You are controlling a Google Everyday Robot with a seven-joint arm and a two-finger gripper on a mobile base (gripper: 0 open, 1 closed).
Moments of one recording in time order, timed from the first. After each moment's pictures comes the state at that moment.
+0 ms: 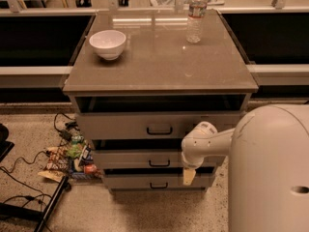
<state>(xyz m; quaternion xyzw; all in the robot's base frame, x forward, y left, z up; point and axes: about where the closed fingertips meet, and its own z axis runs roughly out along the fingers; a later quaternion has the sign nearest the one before) 0.573 -0.153 0.412 -0.65 0.76 -0.05 0.08</state>
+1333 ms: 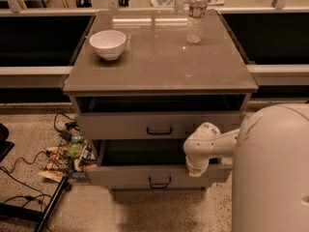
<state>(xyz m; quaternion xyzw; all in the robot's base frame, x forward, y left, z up) 0.545 -0.174 0.420 -0.64 0.76 -0.05 0.03</state>
